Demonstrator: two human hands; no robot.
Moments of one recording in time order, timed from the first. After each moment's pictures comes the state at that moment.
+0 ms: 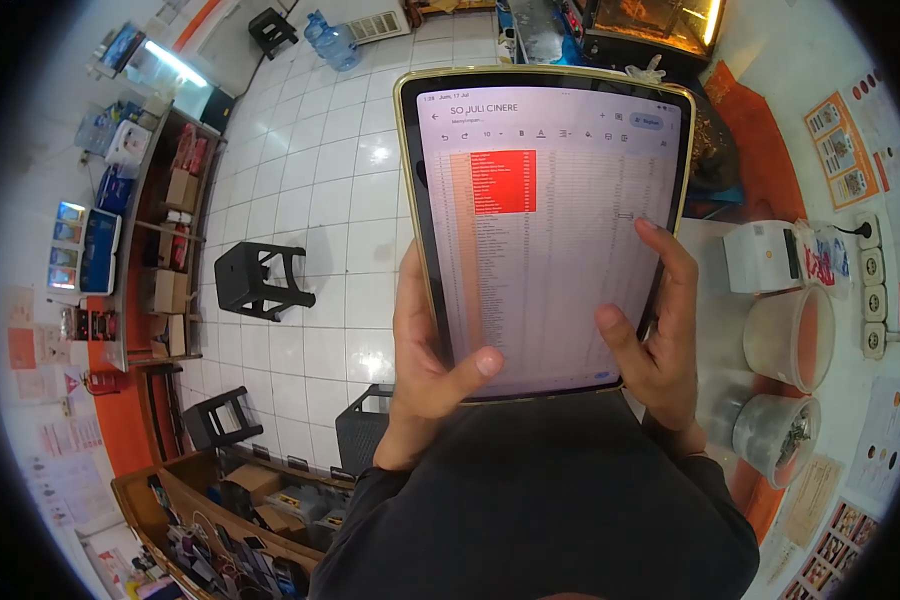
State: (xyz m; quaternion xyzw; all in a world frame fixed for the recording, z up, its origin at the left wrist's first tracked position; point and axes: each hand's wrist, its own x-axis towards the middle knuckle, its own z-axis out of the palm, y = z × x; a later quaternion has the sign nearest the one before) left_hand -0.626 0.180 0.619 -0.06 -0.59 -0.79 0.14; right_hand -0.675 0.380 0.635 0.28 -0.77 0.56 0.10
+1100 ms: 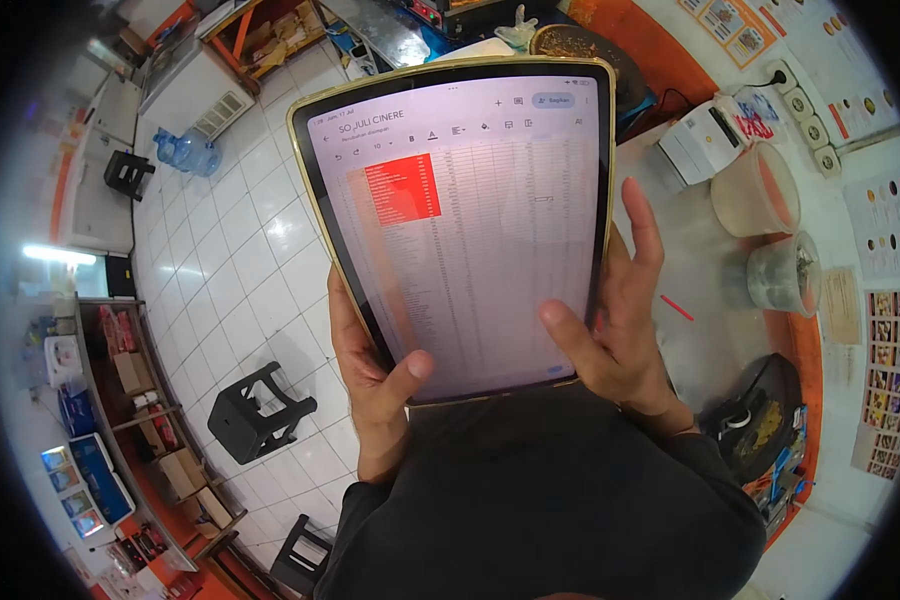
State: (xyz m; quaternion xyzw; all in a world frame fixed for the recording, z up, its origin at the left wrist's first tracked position) left_hand -0.723 0.044 0.595 -0.06 -0.61 -0.79 0.01; right_hand -0.692 0.245 0.619 0.14 -0.73 0.65 0.16
